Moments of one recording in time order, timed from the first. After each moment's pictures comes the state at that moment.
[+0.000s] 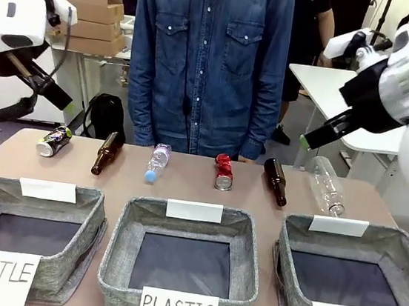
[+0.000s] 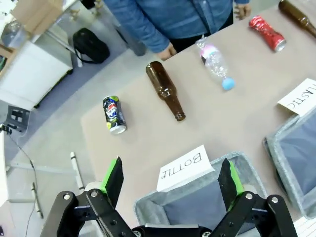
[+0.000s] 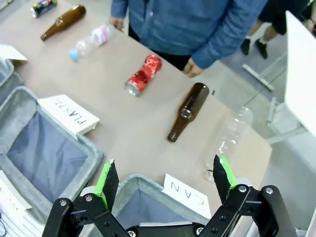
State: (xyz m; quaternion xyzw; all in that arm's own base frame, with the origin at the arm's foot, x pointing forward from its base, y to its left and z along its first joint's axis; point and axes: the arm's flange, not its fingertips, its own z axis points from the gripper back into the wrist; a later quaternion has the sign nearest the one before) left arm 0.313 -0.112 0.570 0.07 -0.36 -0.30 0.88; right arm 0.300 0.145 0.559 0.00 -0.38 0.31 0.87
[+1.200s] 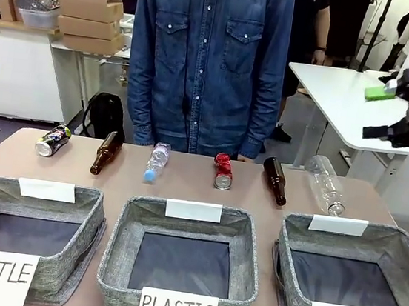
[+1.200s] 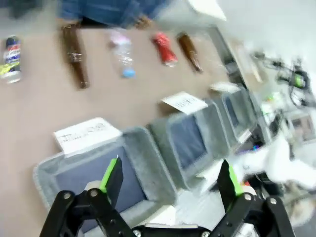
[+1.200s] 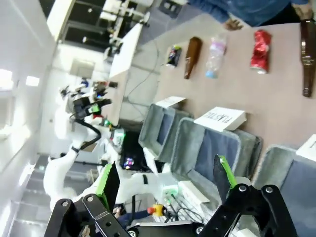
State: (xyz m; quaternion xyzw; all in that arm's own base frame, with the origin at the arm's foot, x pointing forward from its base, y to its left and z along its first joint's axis) left arm 0.322 0.081 0.556 -0.37 -0.27 -0.12 0.88; right arm 0.326 -0.003 0.552 0.53 -0.21 0.02 0.82
